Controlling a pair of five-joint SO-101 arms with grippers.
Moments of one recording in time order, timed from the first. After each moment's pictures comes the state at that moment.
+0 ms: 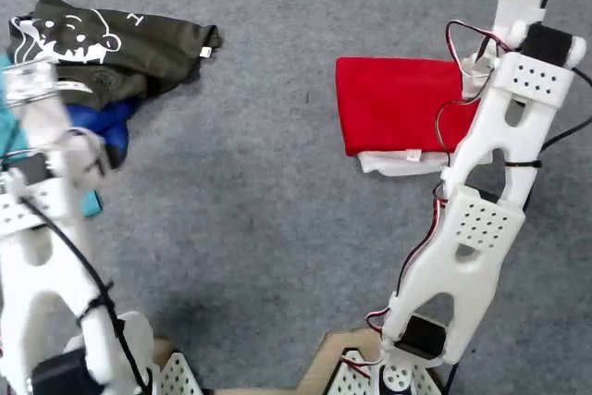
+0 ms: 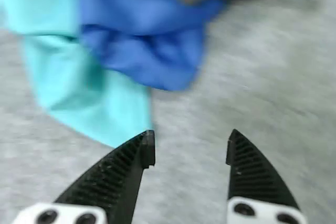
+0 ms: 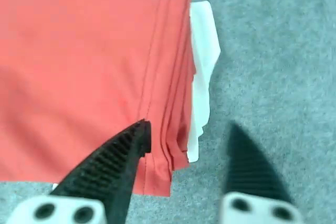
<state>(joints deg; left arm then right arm) -28.1 -28.7 36.4 59.6 -2.8 22.2 47.5 -71.3 100.5 19.3</state>
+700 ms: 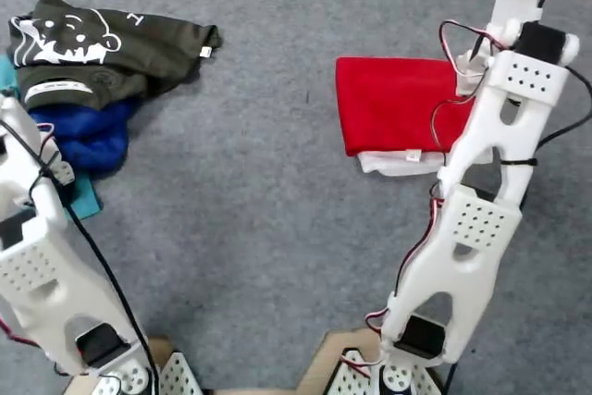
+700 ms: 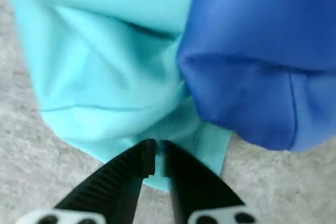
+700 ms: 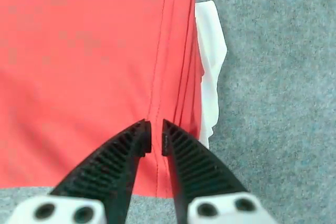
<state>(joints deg) -37.3 29.6 -9.8 82.0 2.1 21.0 47.5 -71.3 100.7 16.7</state>
